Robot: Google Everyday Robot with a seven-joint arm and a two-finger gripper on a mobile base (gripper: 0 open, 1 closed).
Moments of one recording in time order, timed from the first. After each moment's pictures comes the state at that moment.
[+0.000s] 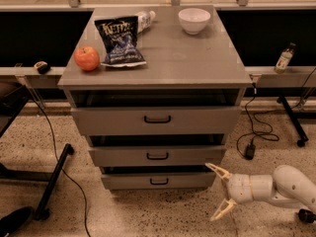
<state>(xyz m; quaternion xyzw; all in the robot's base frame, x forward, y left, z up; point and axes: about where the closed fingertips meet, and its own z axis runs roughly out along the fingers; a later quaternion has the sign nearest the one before) 0.466 -0.189 0.487 -0.63 0.56 0.26 0.46</state>
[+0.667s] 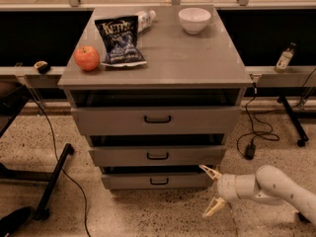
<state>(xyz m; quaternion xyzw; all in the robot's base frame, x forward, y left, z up) 0.497 -0.183 0.421 -0.65 0.60 0.21 0.42</state>
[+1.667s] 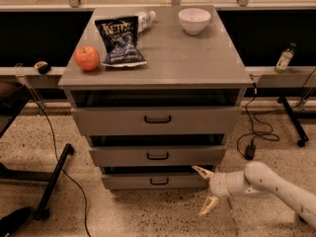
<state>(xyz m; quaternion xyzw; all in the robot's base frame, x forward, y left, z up) 0.517 -0.167 0.383 -0.70 0.56 0.19 0.40</state>
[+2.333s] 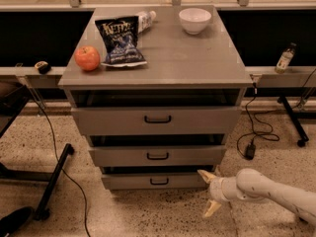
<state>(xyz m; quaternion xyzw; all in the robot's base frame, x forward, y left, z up) 0.526 -0.199 0.335 -0.70 0.63 0.08 0.32</state>
